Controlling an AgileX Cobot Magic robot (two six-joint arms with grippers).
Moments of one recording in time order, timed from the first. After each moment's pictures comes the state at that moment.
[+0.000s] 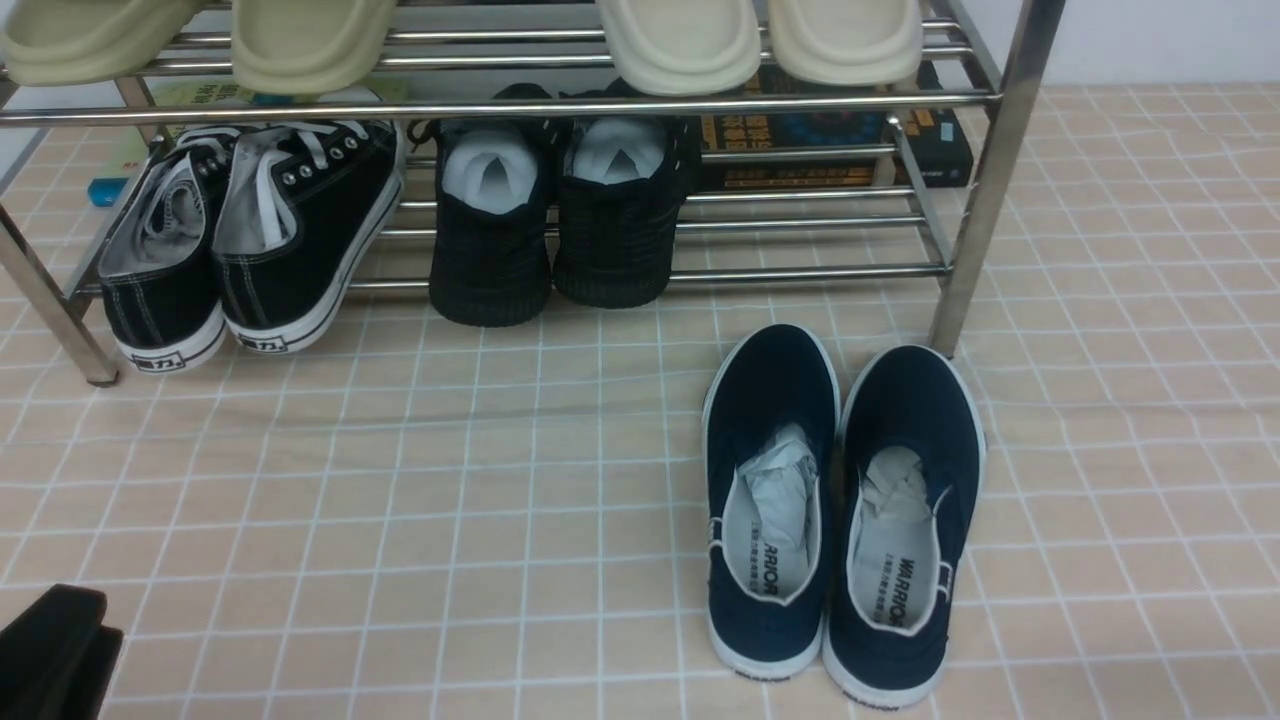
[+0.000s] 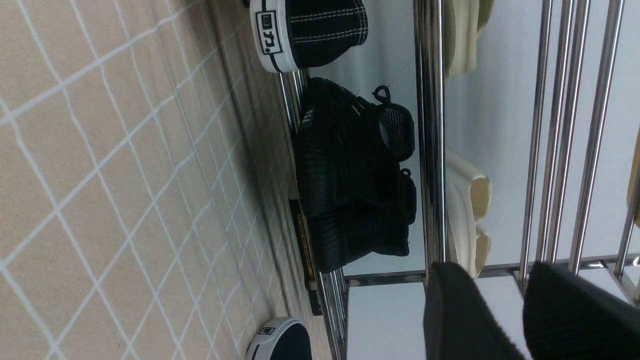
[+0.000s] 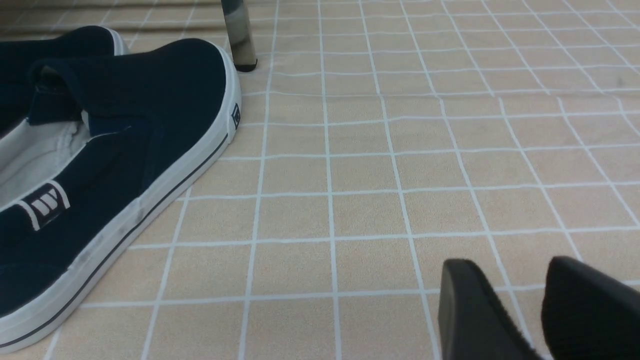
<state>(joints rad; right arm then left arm) -0.03 -0.01 0.01 0.07 0.39 -0.01 -0.09 -0.01 0.03 -0.50 0.07 -0.92</state>
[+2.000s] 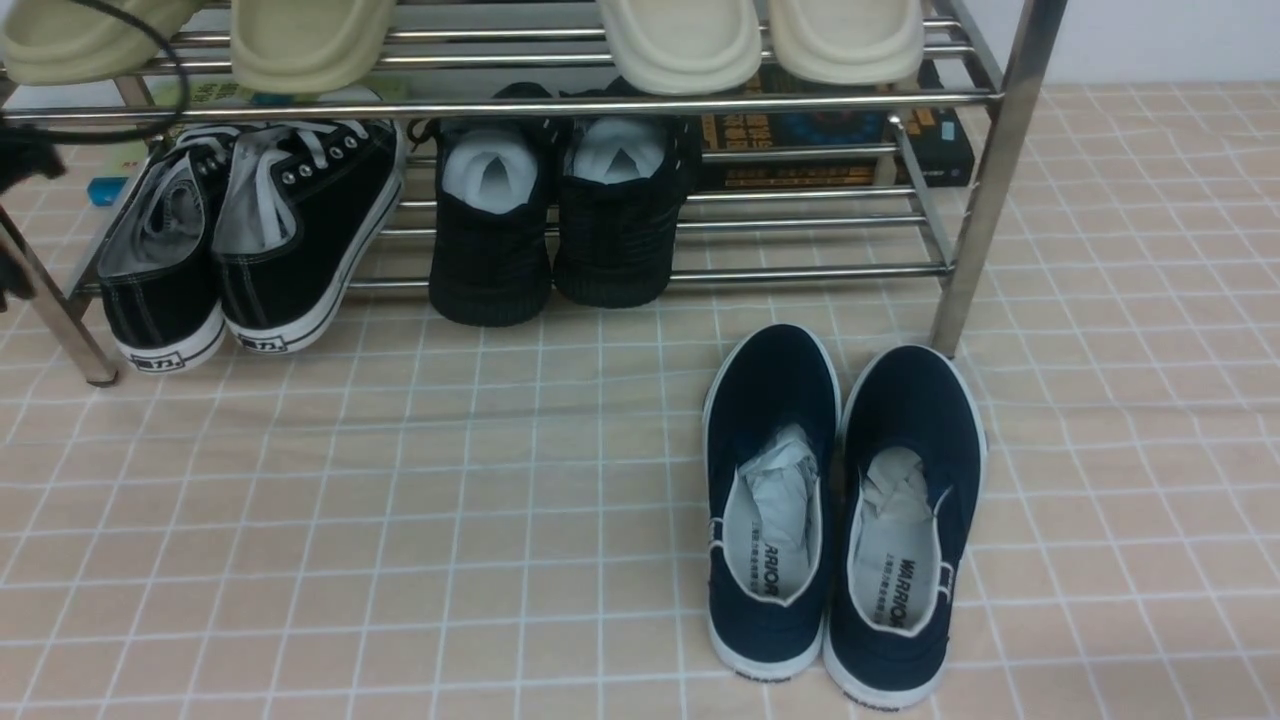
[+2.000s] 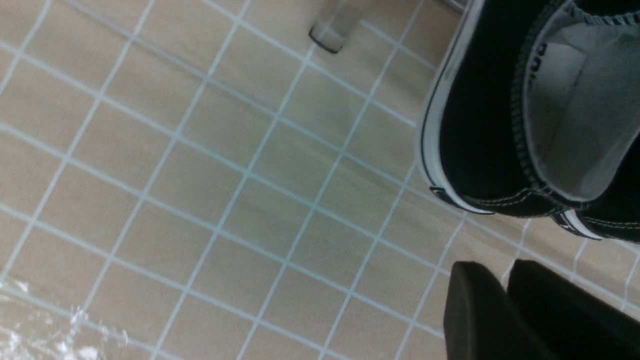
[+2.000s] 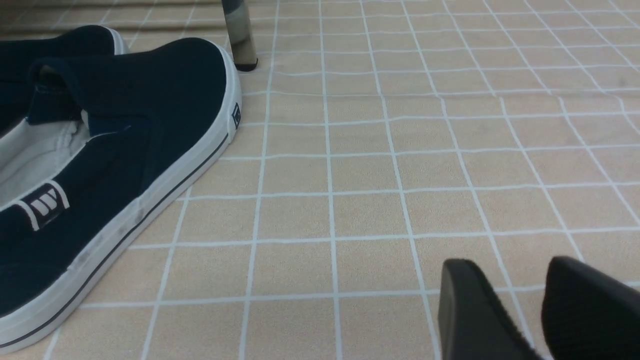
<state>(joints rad) -0.03 -0.01 0.01 0.07 0.39 -0.01 0.23 1.62 -1.45 -0.08 0.97 -0.20</state>
